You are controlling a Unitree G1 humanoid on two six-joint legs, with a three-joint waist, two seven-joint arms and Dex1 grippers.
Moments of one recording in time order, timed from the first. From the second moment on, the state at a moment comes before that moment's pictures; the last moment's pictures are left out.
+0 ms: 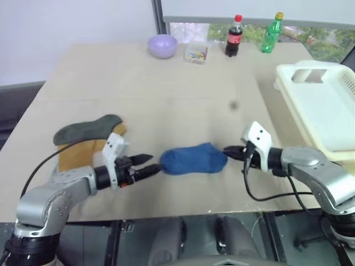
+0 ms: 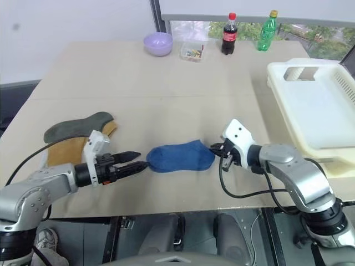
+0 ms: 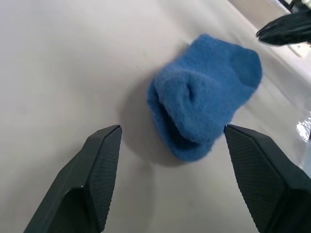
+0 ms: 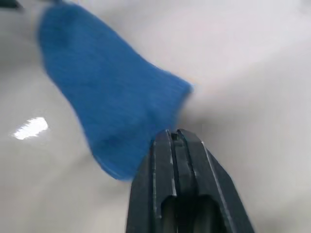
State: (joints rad) left arm -0.04 0.75 0.21 -0.40 -0.77 0.95 -0.76; right arm -0.35 -0.63 0.20 -0.52 0.41 0.84 0.72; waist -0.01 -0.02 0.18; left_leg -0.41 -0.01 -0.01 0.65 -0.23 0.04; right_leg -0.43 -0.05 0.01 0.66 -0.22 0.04
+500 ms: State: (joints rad) left arm -0.20 0.59 0.03 -0.39 -0.78 0.99 -0.71; right arm -0.44 -0.52 0.45 -0.18 0.21 0.54 0.84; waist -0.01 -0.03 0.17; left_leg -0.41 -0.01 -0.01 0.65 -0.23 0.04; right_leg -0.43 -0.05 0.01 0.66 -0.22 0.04
